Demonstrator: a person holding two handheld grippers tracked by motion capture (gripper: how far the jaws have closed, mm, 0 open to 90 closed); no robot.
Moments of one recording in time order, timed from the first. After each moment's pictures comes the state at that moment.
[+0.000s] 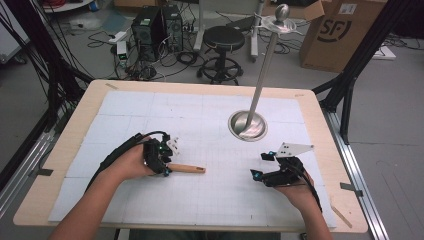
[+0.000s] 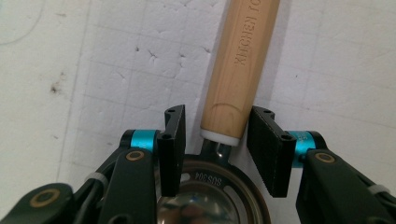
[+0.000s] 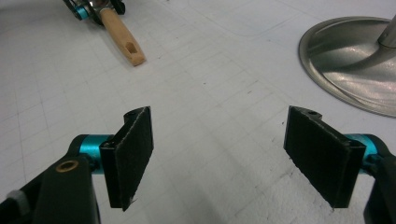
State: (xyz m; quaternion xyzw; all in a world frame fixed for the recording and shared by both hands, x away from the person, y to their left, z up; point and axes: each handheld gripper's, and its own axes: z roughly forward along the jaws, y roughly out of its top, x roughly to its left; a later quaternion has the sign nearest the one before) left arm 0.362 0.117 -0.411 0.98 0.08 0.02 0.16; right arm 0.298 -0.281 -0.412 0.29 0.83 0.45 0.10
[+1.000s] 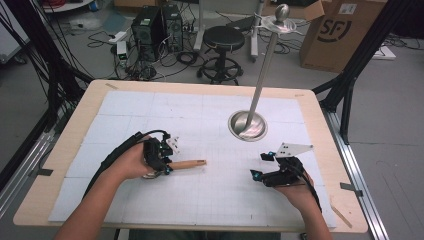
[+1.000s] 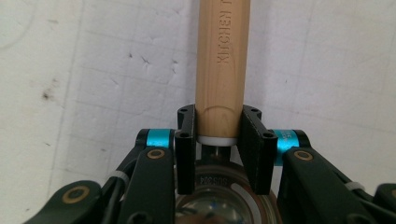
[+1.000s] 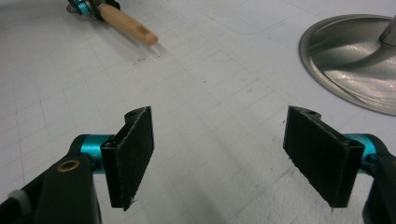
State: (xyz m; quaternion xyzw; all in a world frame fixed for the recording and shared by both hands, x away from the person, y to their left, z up) left arm 0.363 0.119 -0.404 0.98 0.09 0.01 0.18; right arm 0.299 -0.281 -0.414 0.29 0.84 0.45 0.11
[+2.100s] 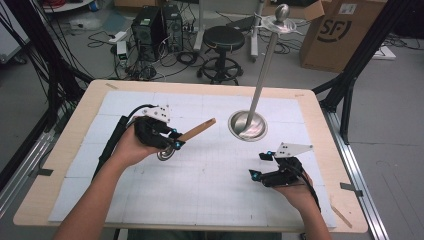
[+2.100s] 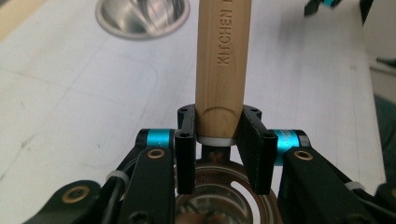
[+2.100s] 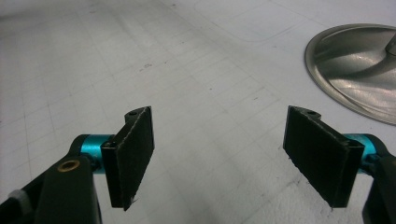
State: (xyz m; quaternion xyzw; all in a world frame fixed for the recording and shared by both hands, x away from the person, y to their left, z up) left arm 0.372 0.130 -0.333 0.89 0.13 0.03 0.43; right arm 0.297 -0.277 -0.411 0.29 0.83 0.46 0.10
